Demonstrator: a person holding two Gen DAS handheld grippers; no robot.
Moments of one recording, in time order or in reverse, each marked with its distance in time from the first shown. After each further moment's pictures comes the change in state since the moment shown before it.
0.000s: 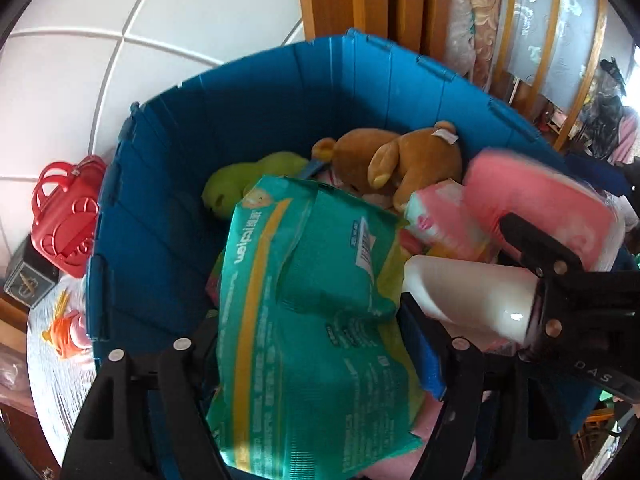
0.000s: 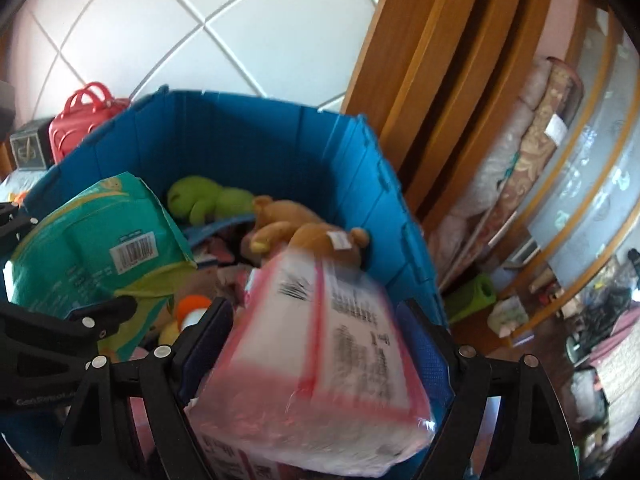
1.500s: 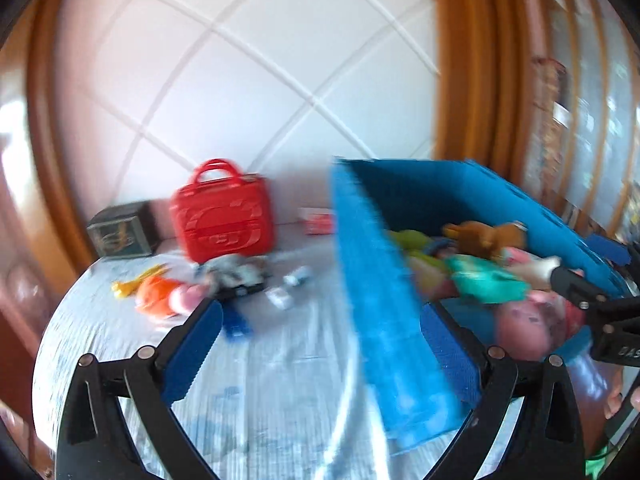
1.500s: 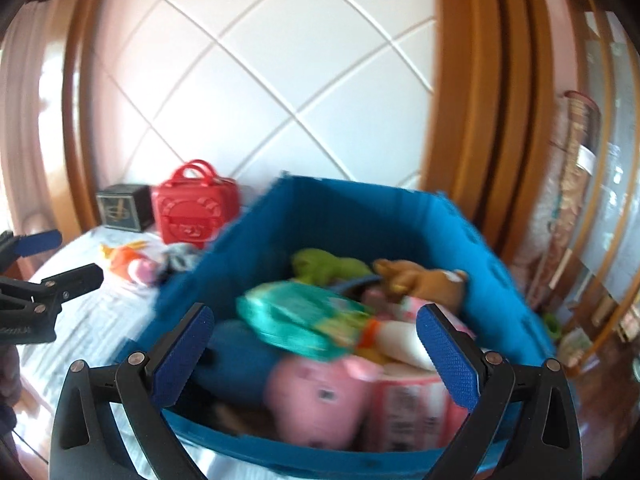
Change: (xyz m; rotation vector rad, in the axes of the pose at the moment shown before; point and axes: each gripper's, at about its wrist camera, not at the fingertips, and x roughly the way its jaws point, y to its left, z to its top) left arm -0.159 0.175 -0.201 -0.328 -0.462 0.245; right arm -0.130 0.116 -0.040 0.043 -0.357 0.263
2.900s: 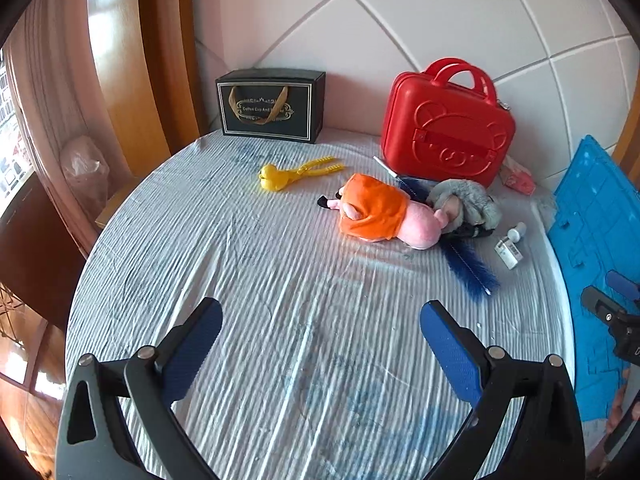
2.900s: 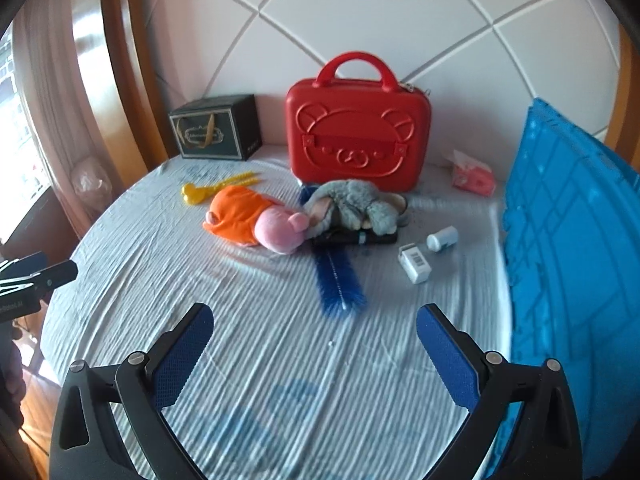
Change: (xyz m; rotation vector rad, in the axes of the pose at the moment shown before) left arm 0.145 0.387 -0.074 -0.278 0.321 0.226; right arm 0.261 0.318 0.003 -0.035 0.331 0.248
